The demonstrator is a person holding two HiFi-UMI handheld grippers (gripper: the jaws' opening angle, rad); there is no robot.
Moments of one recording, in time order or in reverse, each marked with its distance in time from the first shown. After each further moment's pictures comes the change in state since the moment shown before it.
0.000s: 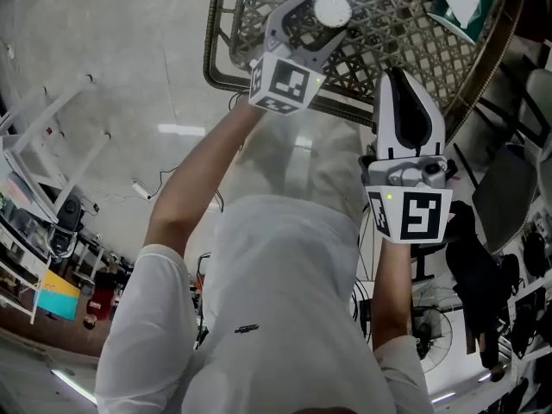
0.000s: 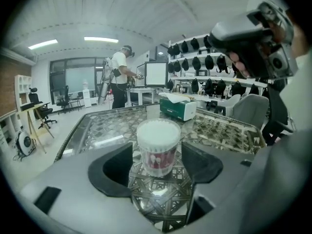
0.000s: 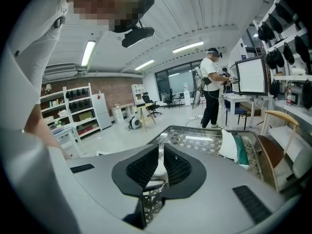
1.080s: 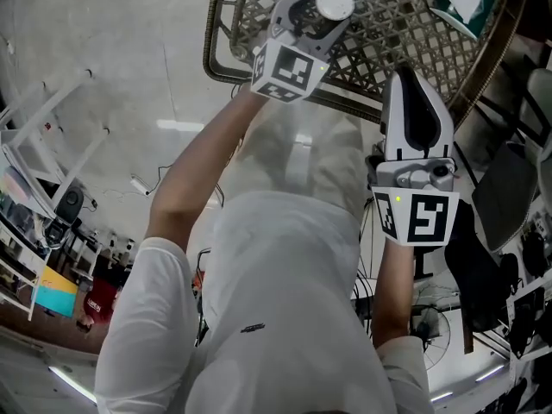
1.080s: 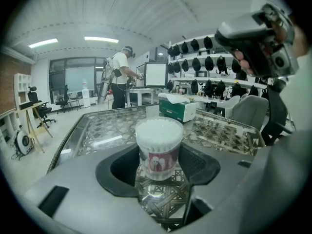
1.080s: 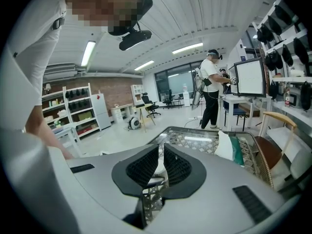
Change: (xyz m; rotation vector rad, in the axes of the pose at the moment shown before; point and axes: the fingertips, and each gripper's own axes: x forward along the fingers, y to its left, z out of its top) left arm 0.007 0.001 0.004 -0.005 -0.012 -0.011; right arm -0.011 -0.004 0.004 -0.002 -0.008 -0.011
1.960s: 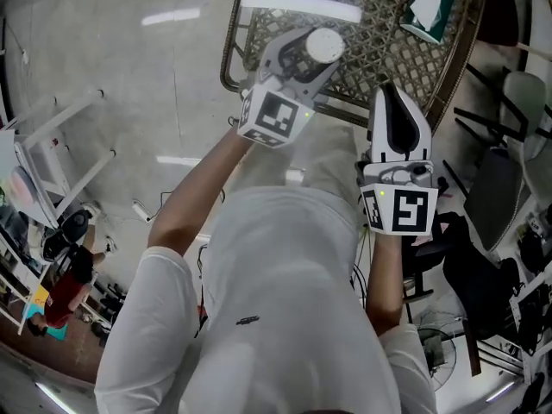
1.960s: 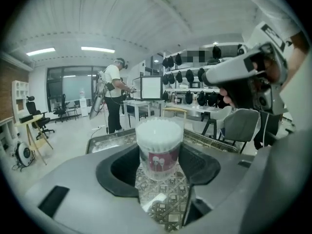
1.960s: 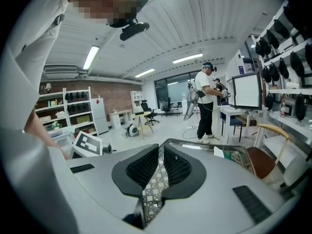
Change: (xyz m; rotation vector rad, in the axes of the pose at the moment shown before) left arm -0.103 -0.023 0.104 0.046 -0.080 -0.027; right arm -0.051 0.026 0.057 -0.035 -0.097 -0.037
